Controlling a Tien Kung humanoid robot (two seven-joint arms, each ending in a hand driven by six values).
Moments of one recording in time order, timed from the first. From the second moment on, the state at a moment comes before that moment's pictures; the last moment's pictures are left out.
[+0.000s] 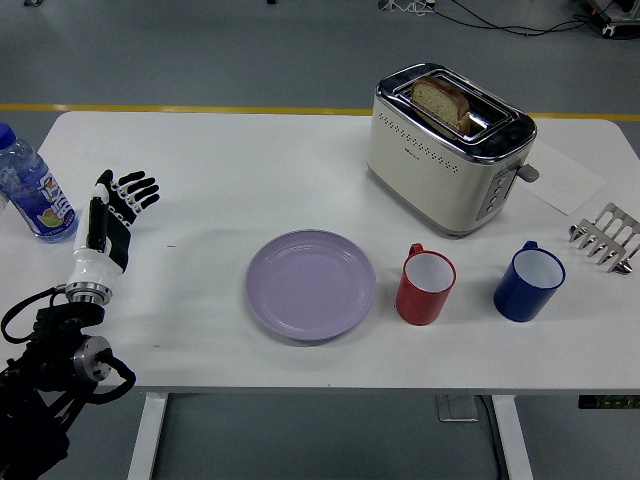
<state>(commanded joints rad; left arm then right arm) -0.38 0.26 -1.08 -0.89 0.56 0.12 -0.52 0.13 -0.05 1.34 0.18 -1.49 0.00 -0.26</state>
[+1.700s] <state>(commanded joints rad) -0.28 0.31 -1.25 -0.85 0.60 0.12 -0.51 0.13 -0.05 1.36 0.18 -1.53 0.00 -0.27</state>
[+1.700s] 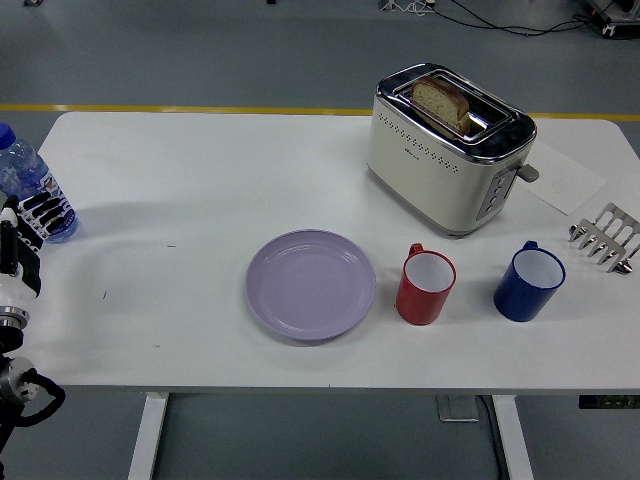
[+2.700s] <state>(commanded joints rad) -0.27 0.31 -1.24 -0.86 0.61 0.10 -0.49 0.12 -0.05 1.35 0.18 -1.52 -0.01 -0.27</state>
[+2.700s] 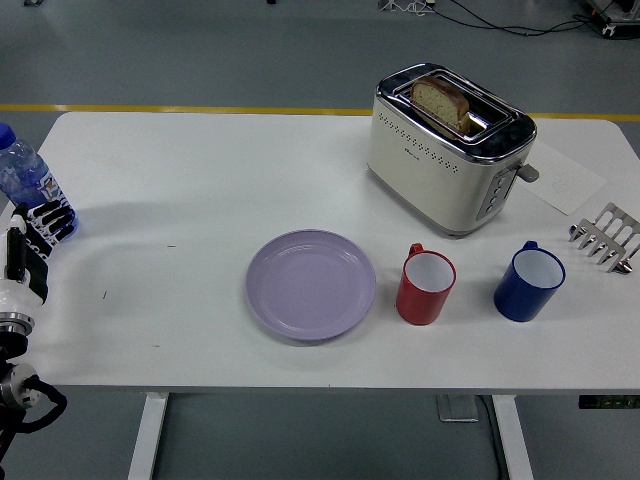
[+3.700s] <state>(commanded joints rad) -0.20 0.33 -1.30 -1.00 0.78 0.01 -0.28 0.11 -0.04 1.36 0.18 -1.57 0.00 -0.28</state>
